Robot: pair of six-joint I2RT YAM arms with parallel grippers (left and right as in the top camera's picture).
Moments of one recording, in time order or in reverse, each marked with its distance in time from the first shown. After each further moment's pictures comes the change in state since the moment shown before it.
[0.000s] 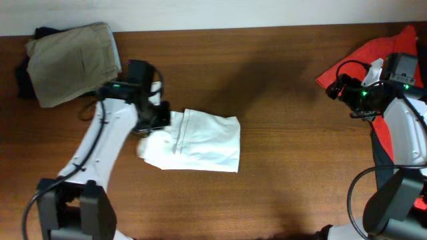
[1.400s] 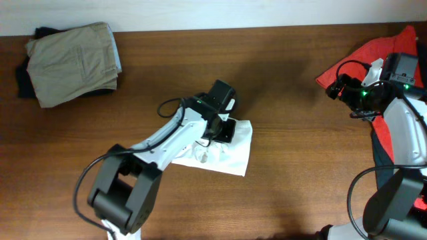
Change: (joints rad) left arm -0.411 0.233 0.001 0.299 0.034 -0.036; right arm 0.000 0.000 0.000 0.000 0.000 0.003
